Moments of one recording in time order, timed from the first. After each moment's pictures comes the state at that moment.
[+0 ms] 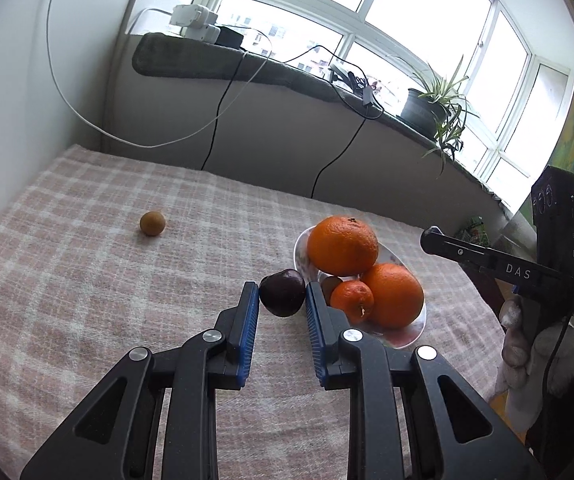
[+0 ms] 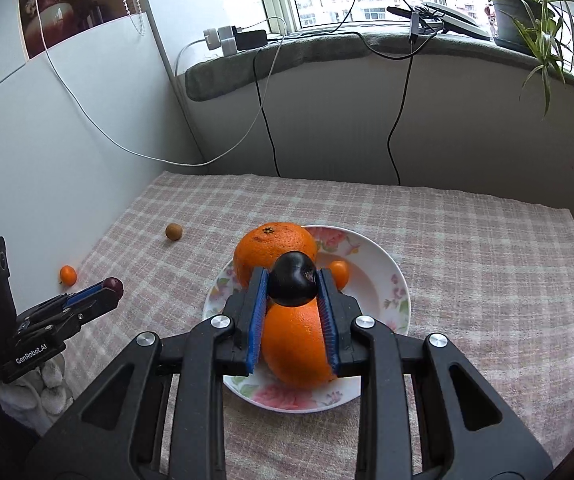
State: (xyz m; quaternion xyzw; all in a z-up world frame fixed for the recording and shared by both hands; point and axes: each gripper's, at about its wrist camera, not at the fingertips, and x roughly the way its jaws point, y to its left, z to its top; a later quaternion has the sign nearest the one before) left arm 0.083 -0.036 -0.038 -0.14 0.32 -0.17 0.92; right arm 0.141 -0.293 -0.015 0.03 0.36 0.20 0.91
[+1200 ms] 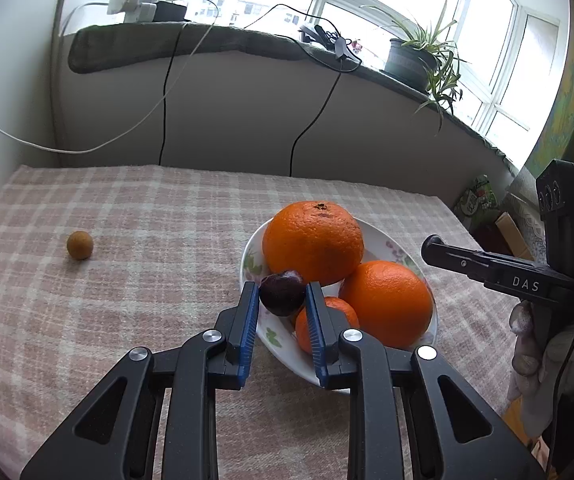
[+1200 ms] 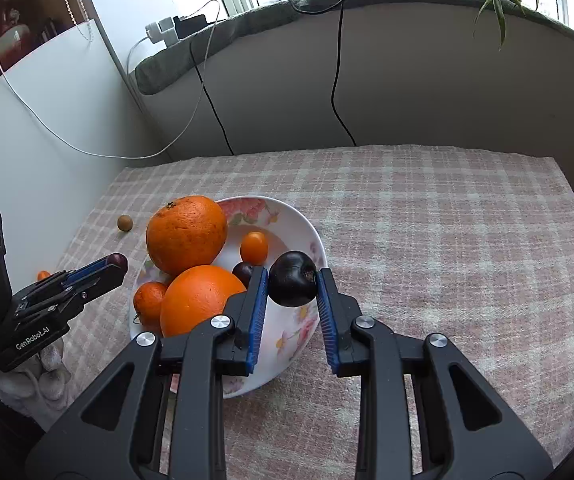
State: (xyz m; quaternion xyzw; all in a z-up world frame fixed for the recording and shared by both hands) left arm 0.131 -0.101 -0.047 -0.08 0.36 -0.19 0.91; right arm 0.167 -0.347 -0.049 0.07 0.40 0.17 0.90
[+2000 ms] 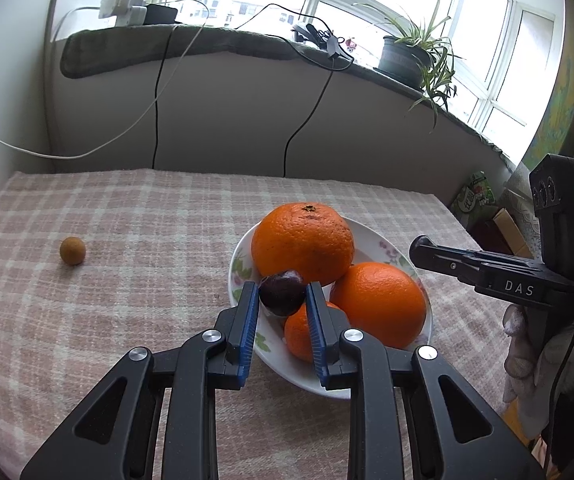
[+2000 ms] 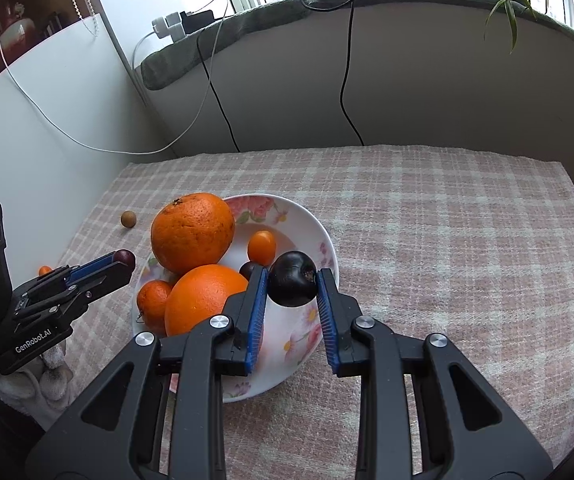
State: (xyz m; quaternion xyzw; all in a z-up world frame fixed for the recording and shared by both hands) left arm 0.133 -0.105 -0.048 -0.07 0.36 -0.20 0.91; right arm 0.169 -0.341 -0.052 0.06 0.40 0.18 0.90
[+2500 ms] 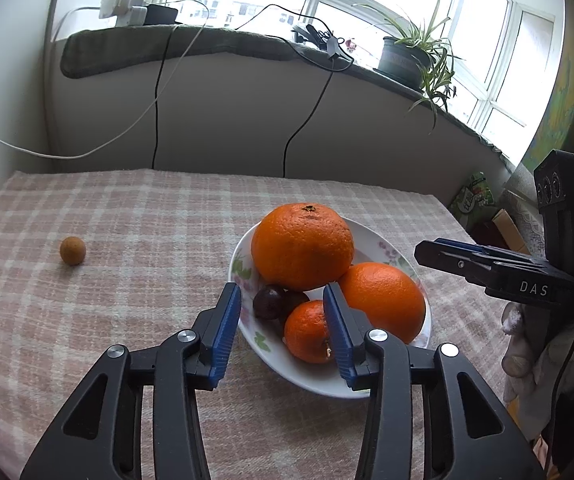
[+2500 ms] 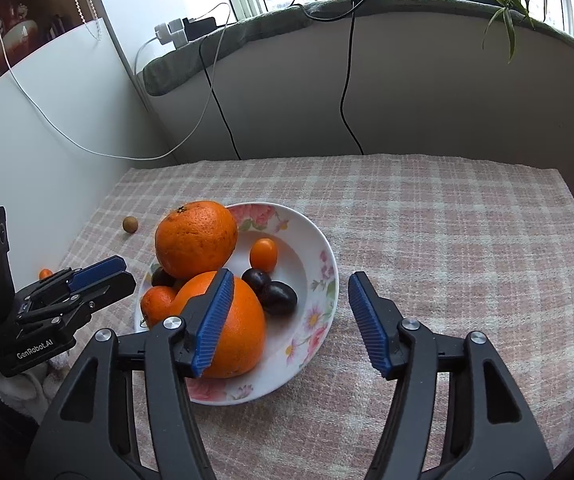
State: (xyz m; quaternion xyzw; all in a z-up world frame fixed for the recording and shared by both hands) left arm 0.132 -0.105 -0.048 -0.07 0.35 -0.20 0.91; right arm 0.166 -0.342 -0.044 0.06 0.38 0.18 0.90
